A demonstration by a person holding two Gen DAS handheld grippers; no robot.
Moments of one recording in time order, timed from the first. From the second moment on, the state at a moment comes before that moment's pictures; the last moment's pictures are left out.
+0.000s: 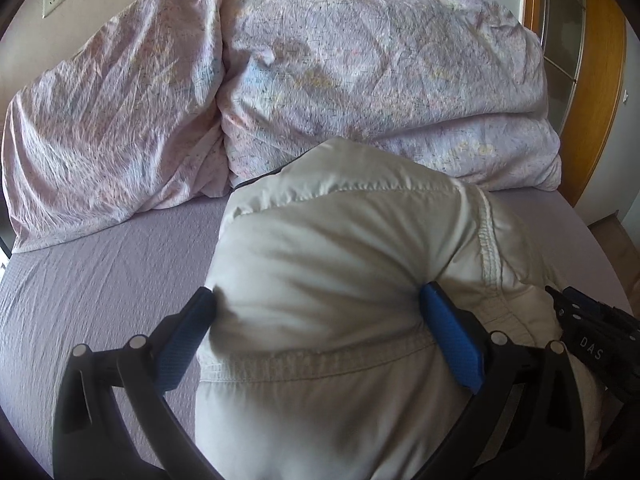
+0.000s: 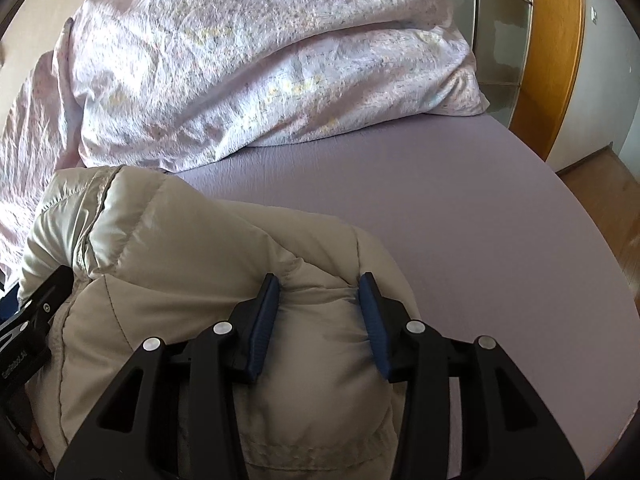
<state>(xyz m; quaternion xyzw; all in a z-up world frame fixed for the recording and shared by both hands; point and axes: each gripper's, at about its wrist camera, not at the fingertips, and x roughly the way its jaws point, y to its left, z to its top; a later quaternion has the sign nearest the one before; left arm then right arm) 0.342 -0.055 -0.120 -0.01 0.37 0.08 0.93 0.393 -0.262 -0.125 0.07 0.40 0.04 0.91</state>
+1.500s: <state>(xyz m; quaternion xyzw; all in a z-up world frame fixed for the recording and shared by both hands) 0.345 -0.055 -0.124 -0.01 0.34 0.09 0.93 0.395 -0.252 -0.133 0.05 0.36 0.03 0.93</state>
